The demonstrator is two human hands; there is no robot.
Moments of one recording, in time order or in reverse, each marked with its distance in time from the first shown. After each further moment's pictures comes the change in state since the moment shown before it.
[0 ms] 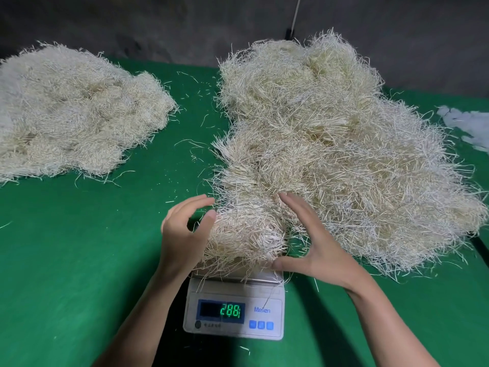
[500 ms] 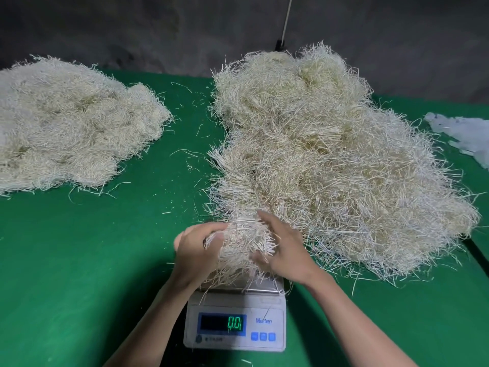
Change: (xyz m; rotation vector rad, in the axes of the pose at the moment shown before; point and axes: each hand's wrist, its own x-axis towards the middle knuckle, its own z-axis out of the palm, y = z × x) left_hand 0.003 -0.021 0.015 0.148 -0.266 -0.054; right_hand 0.039 0.022 0.045 -0.205 0.048 0.068
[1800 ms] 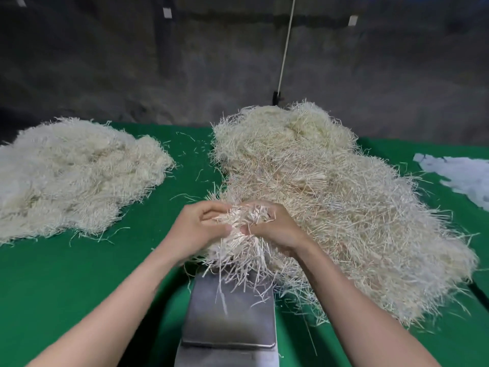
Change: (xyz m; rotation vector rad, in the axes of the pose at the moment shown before) left_hand 0.071 0.091 -0.049 -0.309 -0.212 0.036; right_hand 0.072 -0.047 -0.091 0.590 0.004 0.034
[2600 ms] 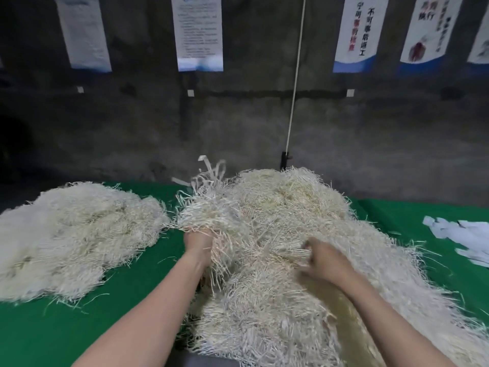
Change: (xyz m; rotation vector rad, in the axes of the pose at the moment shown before) left_hand 0.149 0.045 0.057 -0.416 0.609 -0.392; right_hand 0.038 0.022 -0.180 -0.927 0.204 -0.020
